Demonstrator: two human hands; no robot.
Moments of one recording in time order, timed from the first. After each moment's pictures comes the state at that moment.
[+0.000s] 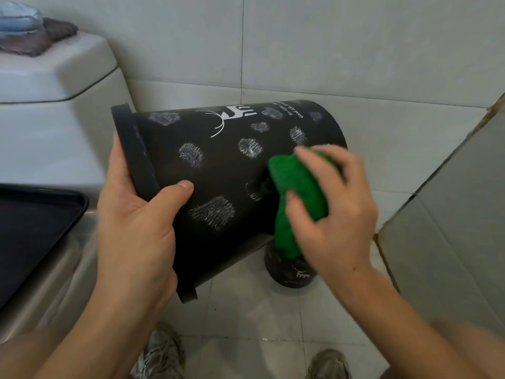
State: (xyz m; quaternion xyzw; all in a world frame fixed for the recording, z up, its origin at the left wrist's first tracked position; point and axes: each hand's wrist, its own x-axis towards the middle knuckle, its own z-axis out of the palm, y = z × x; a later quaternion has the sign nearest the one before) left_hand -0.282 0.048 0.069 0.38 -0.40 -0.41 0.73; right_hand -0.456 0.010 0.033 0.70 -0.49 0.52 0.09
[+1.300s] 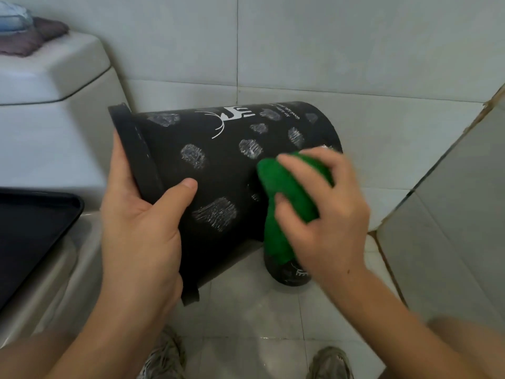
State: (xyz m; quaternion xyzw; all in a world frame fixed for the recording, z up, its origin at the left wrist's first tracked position) left_hand -0.288 0.046 0.067 0.37 -0.40 -0.40 0.73; right_hand -0.451 0.014 0.031 0.71 -0.49 0.50 0.08
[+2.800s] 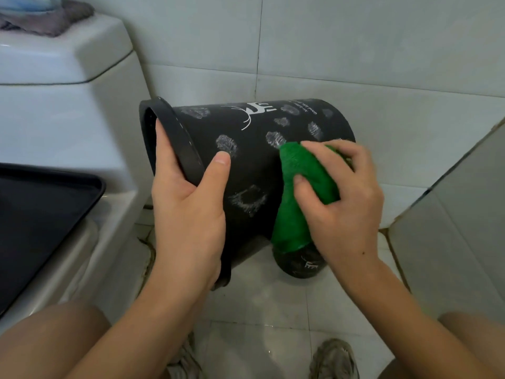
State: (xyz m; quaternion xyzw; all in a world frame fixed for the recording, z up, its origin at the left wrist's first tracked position) left_hand -0.294 0.039 0.053 0.38 -0.42 -0.39 0.73; right_hand -0.444 0.010 0.029 0.69 -0.49 0.53 0.03
